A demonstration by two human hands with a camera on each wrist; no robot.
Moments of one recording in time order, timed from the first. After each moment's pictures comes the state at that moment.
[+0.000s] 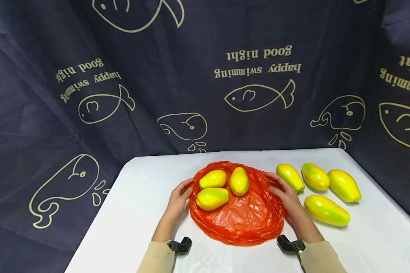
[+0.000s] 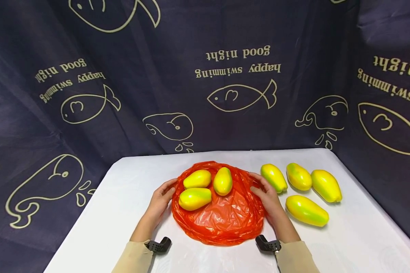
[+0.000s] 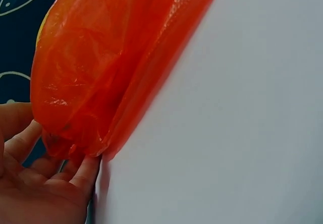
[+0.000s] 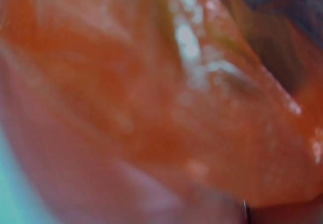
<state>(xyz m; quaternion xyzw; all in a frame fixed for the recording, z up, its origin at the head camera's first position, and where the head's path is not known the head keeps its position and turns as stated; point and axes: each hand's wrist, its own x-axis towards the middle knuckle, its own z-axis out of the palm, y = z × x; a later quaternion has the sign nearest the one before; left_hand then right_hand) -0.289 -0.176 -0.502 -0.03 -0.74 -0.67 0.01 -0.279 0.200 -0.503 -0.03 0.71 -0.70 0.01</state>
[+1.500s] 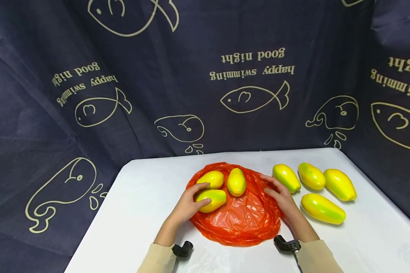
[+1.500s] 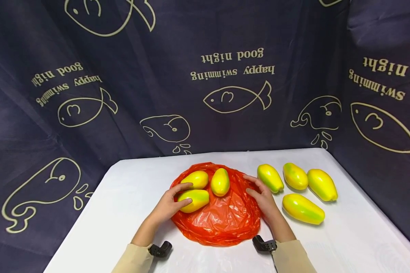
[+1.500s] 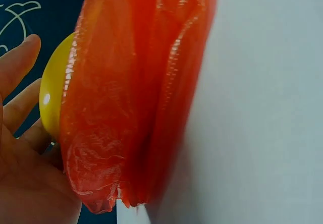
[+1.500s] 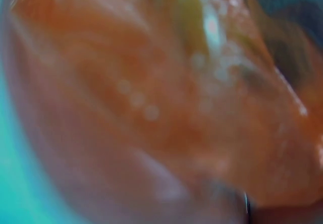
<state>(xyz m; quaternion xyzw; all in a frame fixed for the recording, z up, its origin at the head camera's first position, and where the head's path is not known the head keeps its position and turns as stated) -0.270 -0.144 -0.471 -0.18 -0.85 -0.50 -0.02 -0.276 0.197 -0.503 -0.04 0.73 -0.68 0.02</state>
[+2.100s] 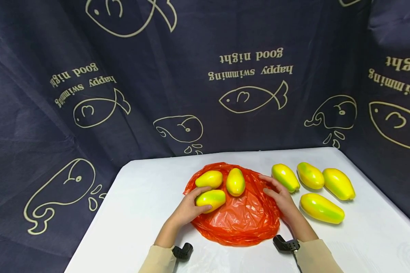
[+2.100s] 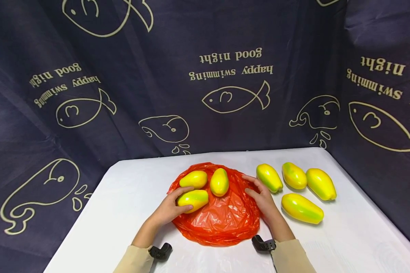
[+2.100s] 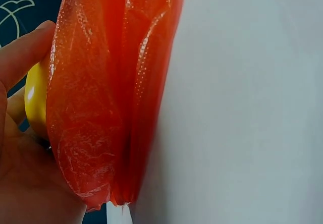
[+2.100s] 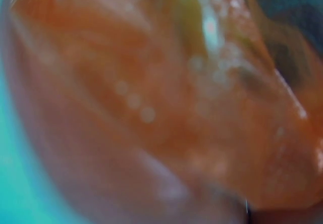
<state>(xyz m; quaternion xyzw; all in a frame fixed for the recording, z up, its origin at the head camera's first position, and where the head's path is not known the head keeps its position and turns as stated) -0.269 -0.142 -0.480 -0.18 -0.86 -0.48 -0.06 -0.275 0.196 -0.503 -0.04 0.73 -0.68 0.02</state>
